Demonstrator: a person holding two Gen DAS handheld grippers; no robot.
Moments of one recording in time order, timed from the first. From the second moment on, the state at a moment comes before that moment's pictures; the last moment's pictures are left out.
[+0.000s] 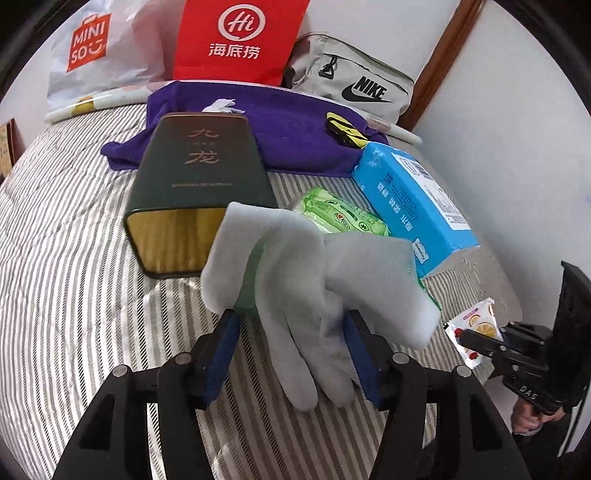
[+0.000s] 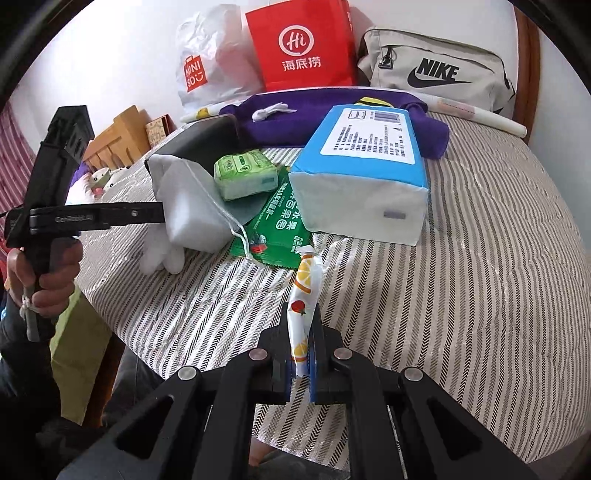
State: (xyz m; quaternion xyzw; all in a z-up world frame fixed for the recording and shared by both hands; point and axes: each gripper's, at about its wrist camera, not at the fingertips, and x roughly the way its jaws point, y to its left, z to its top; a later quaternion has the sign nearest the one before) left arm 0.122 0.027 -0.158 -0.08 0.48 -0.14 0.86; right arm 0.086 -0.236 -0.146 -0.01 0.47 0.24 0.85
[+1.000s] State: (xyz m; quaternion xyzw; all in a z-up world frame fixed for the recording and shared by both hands) left arm 0.087 0.087 -0.085 -0.13 0.39 -0.07 0.91; right arm 0.093 -0.249 -0.104 -0.01 0.43 0.22 0.88
